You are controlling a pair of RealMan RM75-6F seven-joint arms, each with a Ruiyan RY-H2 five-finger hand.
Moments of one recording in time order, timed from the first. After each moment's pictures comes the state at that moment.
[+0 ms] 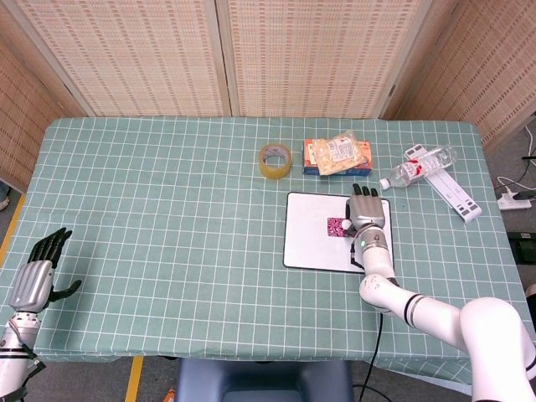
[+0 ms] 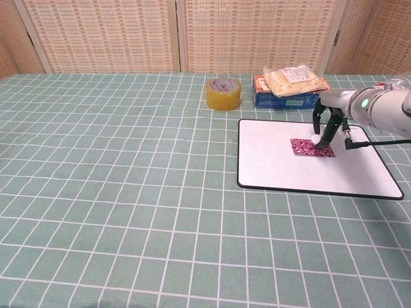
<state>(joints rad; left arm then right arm) -0.24 -1.41 -0.08 -1.07 1.44 1.33 -0.41 0.96 -1.65 0.24 -1.10 -0.25 0.80 -0.76</state>
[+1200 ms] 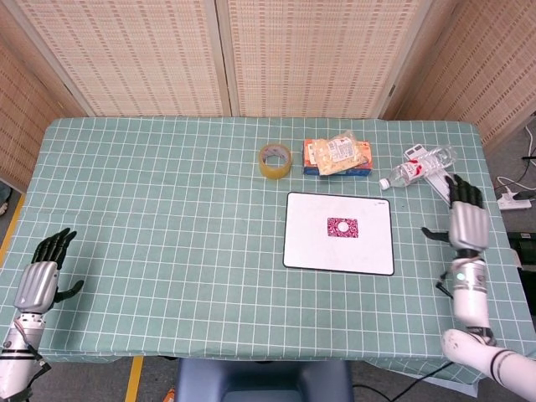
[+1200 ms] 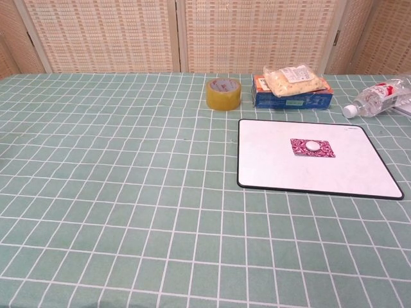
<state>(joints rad) -0.23 -1.44 -0.08 -1.06 1.45 1.36 -0.34 0.49 -1.45 0.13 -1.14 -0.91 1.24 0.05</state>
